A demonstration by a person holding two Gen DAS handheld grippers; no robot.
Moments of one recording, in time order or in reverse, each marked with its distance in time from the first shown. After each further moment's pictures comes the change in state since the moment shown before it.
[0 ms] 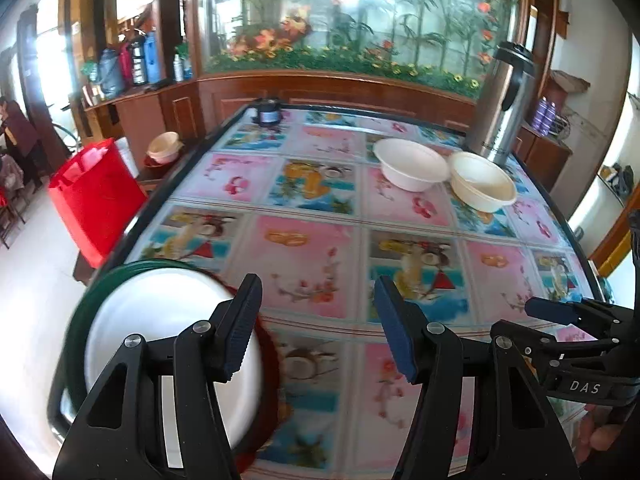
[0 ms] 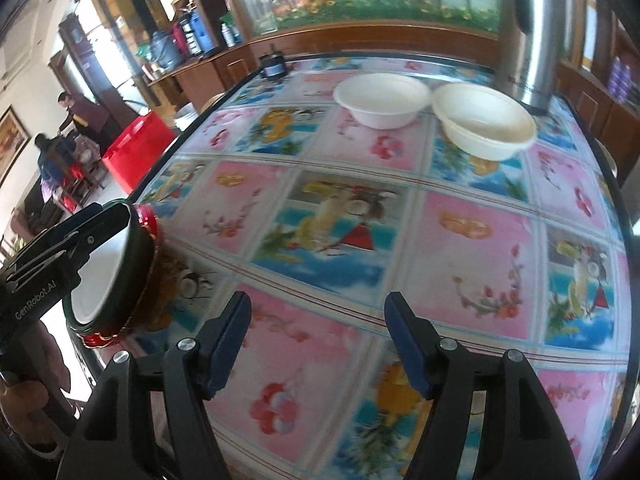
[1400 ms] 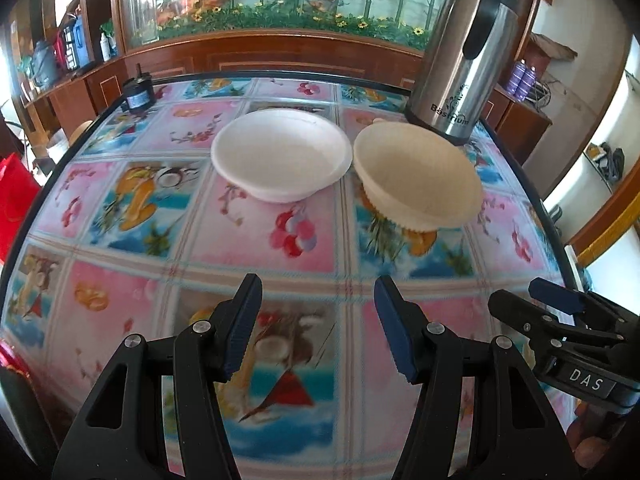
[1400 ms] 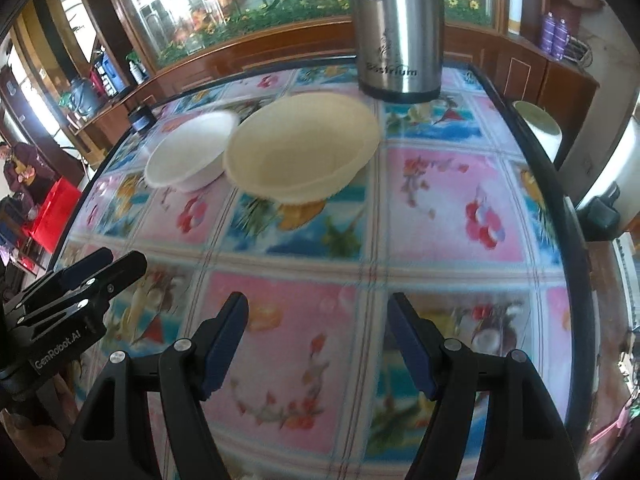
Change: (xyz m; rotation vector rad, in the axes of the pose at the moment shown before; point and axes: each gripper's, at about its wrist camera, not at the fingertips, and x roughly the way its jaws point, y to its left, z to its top) left arm 0.140 -0.152 0.071 0.030 0.154 -0.121; right arm 0.018 -0.166 0.067 0.174 -0.026 -0.155
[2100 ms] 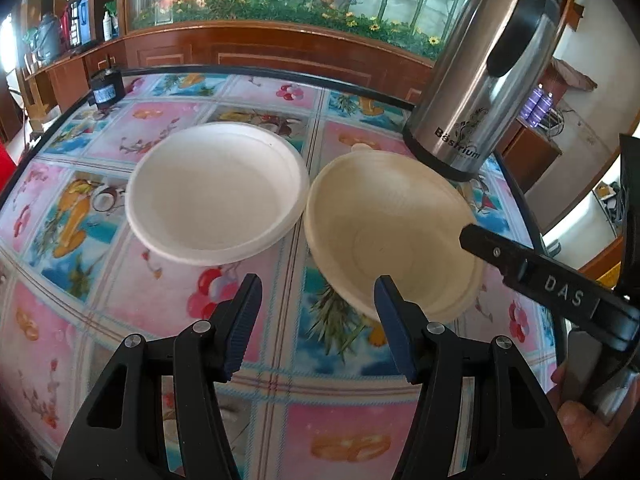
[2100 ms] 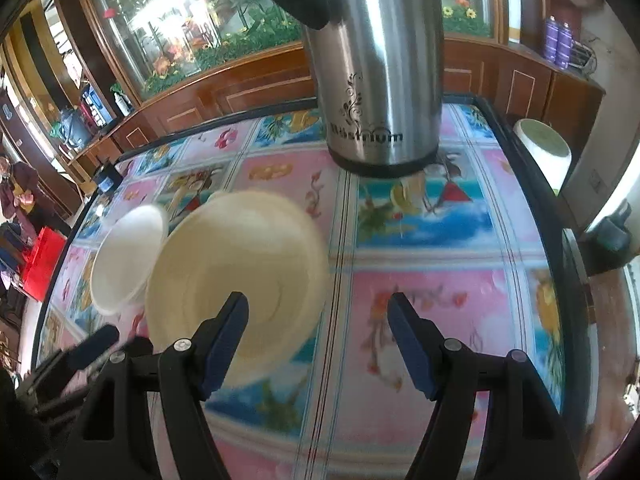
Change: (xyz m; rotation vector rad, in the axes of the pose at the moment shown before) left arm 0.062 -0.036 0.046 -0.106 0.008 -0.017; right arm 0.057 -0.046 0.098 0.028 -0.057 0.020
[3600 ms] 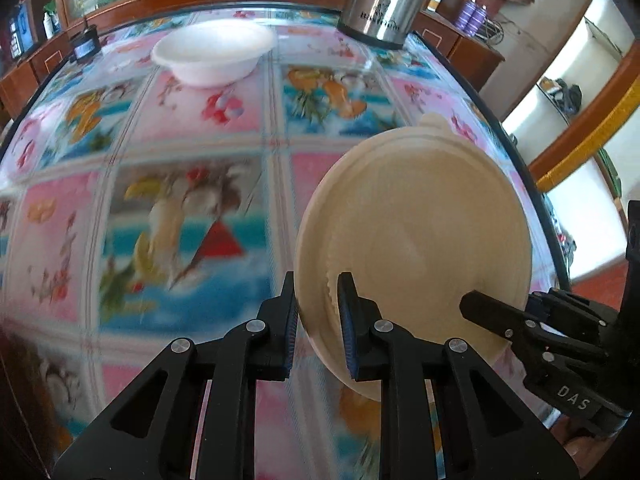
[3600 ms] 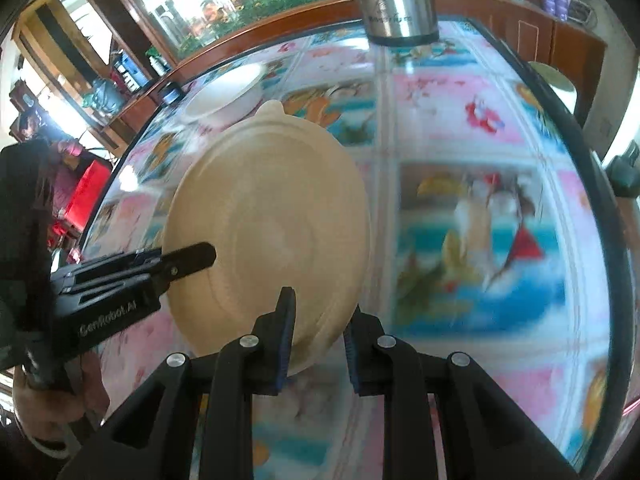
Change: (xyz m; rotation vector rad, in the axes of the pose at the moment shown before) left arm -0.083 0.034 -0.133 0.223 0.219 -0.144; right arm -0.094 0.052 -0.188 0.015 0.129 0.121
